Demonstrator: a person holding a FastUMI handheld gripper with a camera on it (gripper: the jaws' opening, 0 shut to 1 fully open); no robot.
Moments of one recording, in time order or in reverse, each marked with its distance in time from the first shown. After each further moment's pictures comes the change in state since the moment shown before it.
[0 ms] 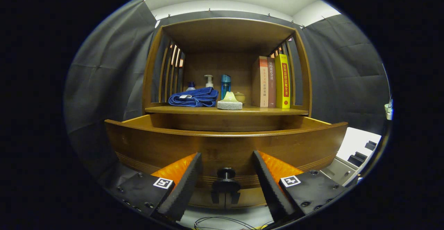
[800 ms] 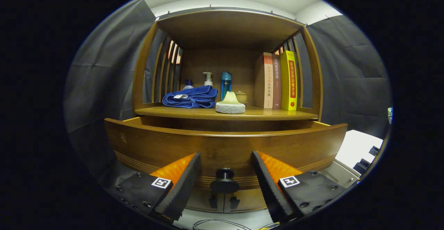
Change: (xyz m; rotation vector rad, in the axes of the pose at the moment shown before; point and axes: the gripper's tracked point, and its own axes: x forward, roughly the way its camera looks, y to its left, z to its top) arm 0.072 -0.012 -0.003 -0.002 0.034 0.001
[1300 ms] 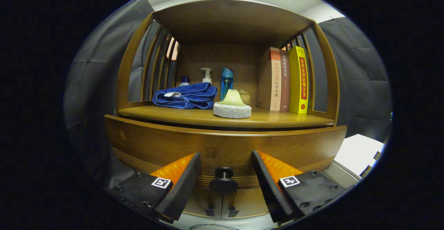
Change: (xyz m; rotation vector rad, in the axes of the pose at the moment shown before) arm 0.058 0.002 -0.013 -0.038 0.034 0.002
